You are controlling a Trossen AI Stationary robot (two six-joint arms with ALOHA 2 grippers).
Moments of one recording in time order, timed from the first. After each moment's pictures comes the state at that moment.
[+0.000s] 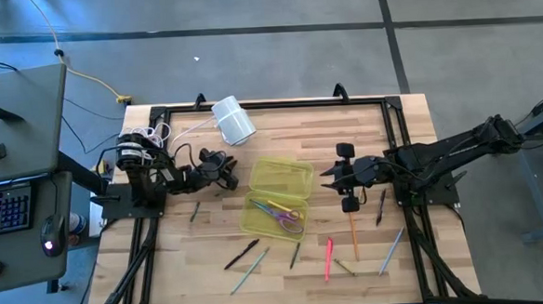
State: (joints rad) left arm 0.13 1.90 0.17 1.06 -0.51 -0.32; right arm 0.20 1.06 0.80 -0.38 0.28 -0.02
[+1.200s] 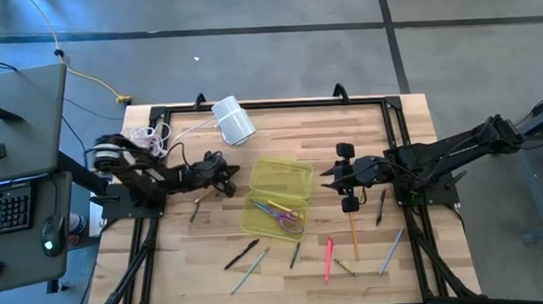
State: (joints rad) left arm 0.13 1.64 0.16 0.97 -0.33 -0.34; right arm 0.20 1.06 0.80 -0.38 0.28 -0.03
